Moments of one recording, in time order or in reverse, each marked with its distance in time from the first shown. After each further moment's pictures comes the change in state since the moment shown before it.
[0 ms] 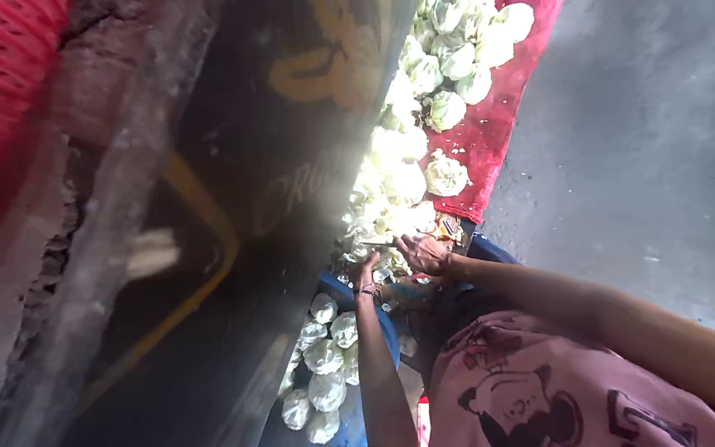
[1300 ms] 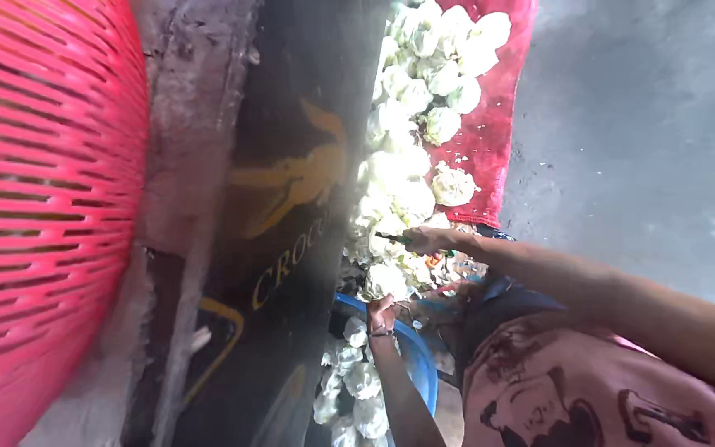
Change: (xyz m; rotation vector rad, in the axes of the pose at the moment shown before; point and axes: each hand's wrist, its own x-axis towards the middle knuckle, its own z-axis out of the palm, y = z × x) left_hand -0.027 0.005 -0.044 -0.374 -0.247 0.078; right_hand 0.036 0.015 -0.070 0.642 -0.143 0.160
